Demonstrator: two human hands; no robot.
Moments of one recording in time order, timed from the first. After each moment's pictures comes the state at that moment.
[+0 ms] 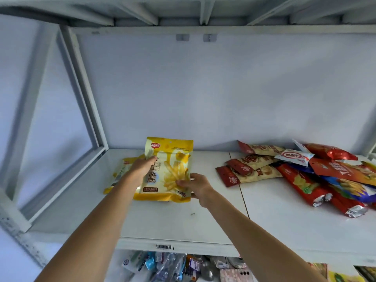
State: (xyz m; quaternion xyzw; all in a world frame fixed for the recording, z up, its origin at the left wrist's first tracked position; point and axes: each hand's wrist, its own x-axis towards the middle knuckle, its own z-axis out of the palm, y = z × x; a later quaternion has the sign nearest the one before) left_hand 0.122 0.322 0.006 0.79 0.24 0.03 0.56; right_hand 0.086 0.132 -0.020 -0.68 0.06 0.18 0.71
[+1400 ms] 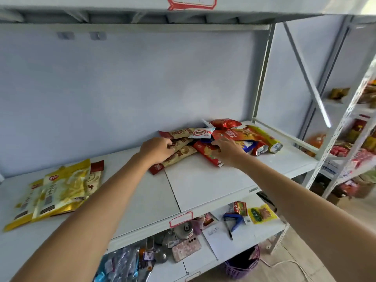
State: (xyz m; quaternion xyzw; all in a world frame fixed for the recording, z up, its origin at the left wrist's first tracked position) left_hand 0.071 0.051 0.075 0.97 -0.24 0.03 0.09; right_hand -0.009 -0.173 0.055 -0.98 0.10 -0.06 0.14
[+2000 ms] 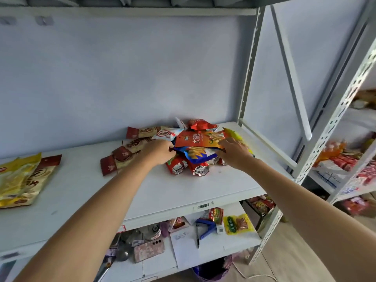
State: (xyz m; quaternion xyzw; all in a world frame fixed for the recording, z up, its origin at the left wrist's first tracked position) left_hand 0.074 -0.180 0.044 0.98 -0.20 0.01 0.07; right_hand 0.013 -0.427 0.023 -0.99 0.05 -0.04 0.10
